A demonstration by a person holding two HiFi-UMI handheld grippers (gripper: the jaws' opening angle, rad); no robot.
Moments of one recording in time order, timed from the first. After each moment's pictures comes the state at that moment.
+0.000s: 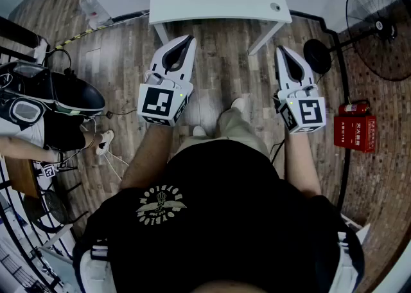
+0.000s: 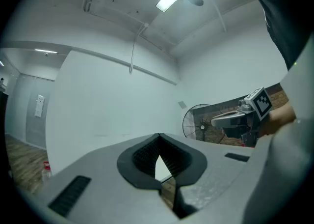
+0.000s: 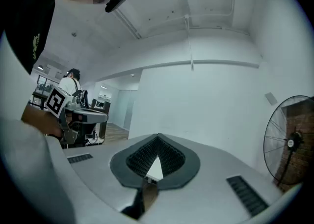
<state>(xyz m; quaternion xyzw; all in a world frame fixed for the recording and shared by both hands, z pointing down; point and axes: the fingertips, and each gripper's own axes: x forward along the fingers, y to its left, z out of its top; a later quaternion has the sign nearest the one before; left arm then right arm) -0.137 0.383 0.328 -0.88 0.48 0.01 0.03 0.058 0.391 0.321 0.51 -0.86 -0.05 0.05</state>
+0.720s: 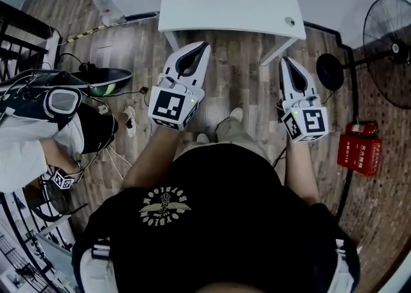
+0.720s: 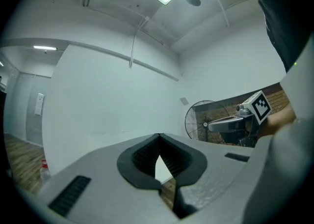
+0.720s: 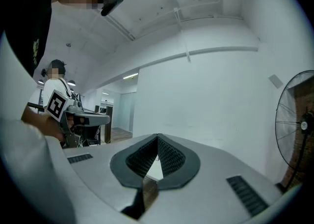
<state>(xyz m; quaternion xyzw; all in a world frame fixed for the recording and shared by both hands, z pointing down) -0.102 0.314 0.341 -0.88 0.48 0.00 0.02 0.081 0.316 0.349 0.49 -0.87 -0.01 0.04</state>
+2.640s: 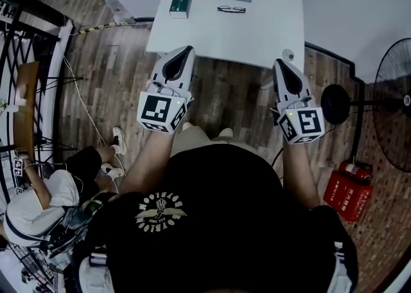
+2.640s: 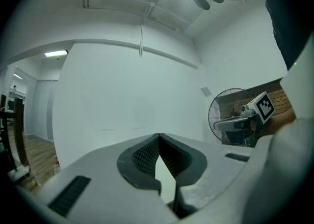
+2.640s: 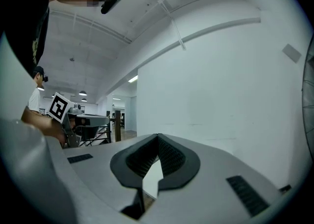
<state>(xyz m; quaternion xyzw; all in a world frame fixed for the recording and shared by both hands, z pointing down) -0.027 0.139 0.354 -0.81 0.58 -0.03 0.00 0.174 0.106 0.367 0.40 -0.92 0.03 0.02</state>
